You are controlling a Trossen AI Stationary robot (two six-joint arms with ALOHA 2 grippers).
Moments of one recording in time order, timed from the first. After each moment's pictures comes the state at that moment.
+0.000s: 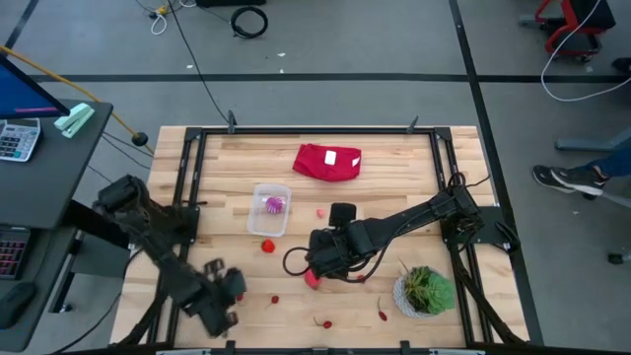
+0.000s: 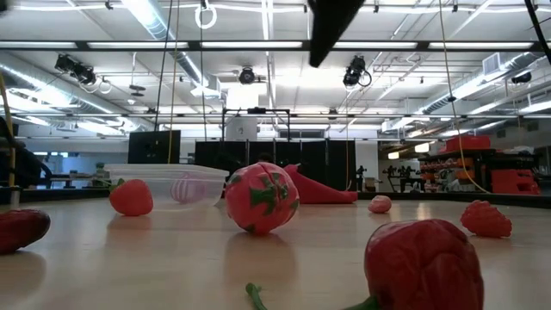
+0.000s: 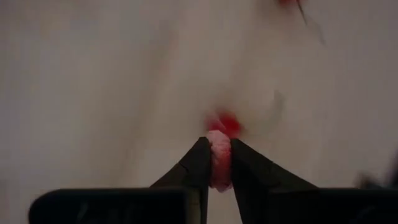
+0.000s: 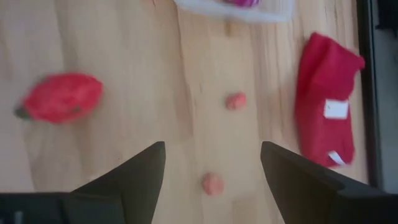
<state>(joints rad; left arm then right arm) -0.90 1.63 1.06 -0.85 -0.26 -1.24 0.35 2.08 2.01 -1.37 0.48 0.42</state>
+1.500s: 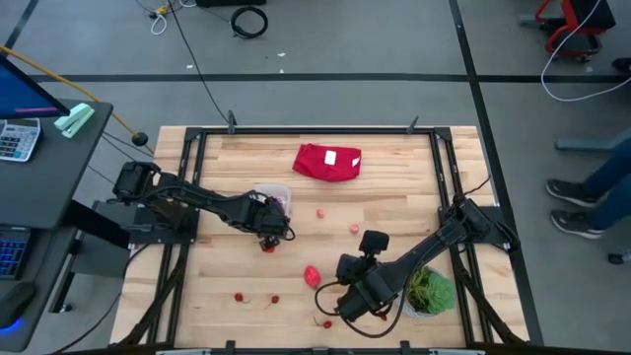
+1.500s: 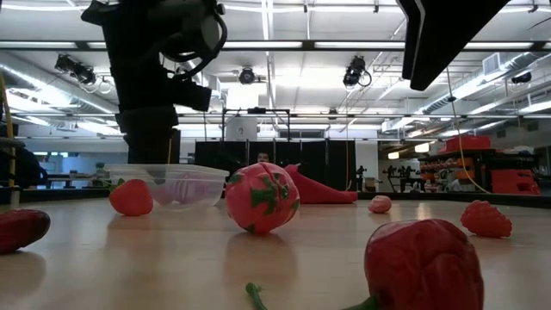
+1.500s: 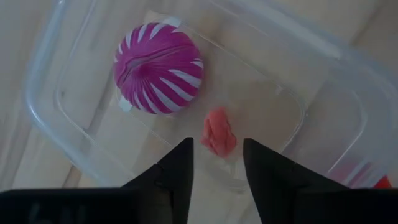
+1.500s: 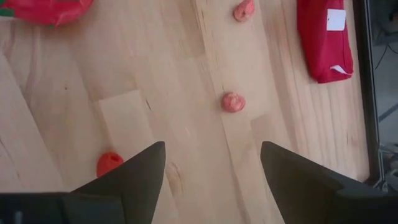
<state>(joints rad) -0.16 1.63 0.96 -0.75 -0.37 -0.58 0.58 2.08 1.82 -1.51 0.54 0.90</state>
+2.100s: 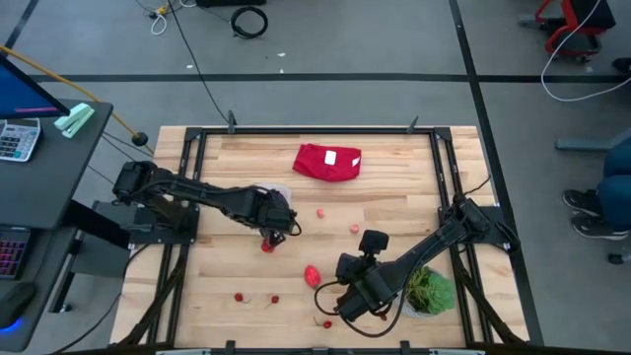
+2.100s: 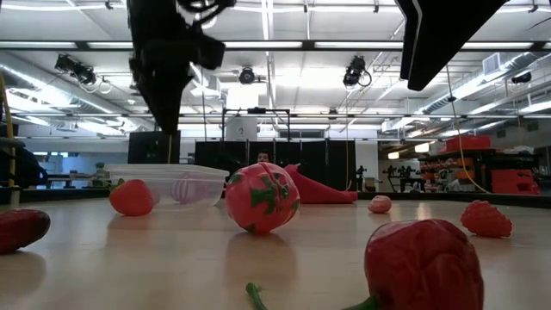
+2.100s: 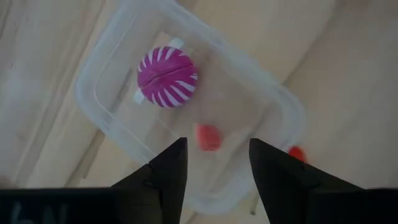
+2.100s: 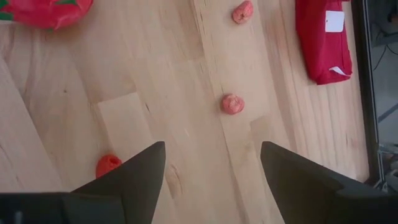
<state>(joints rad) -0.18 1.63 1.24 -1.06 -0.31 -0.69 0.58 2.08 1.82 -1.51 0.55 0.90</state>
